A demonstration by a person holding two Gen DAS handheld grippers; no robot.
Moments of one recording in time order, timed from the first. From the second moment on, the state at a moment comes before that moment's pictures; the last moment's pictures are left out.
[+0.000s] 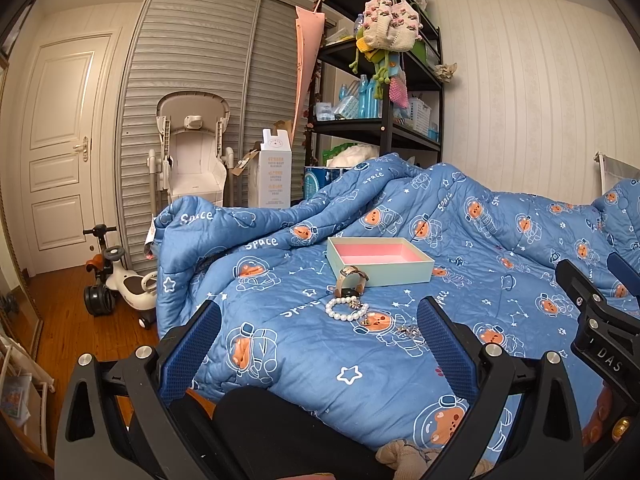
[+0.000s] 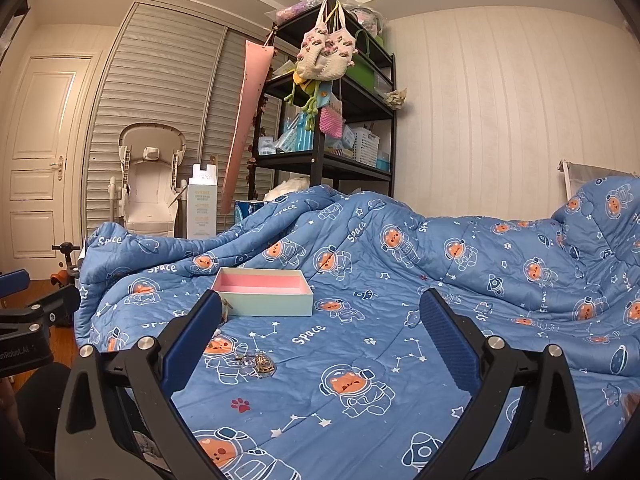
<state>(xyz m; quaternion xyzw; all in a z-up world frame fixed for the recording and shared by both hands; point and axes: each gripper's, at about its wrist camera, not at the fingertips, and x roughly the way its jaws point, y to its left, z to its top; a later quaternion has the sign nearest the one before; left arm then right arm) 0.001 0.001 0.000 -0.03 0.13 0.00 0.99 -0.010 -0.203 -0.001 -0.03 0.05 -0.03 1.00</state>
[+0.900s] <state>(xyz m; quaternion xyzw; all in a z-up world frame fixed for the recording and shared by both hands) 0.001 0.001 0.000 -0.03 0.14 0.00 0.99 -0.008 -0.203 -0.003 -0.02 0.05 -0.03 1.00</state>
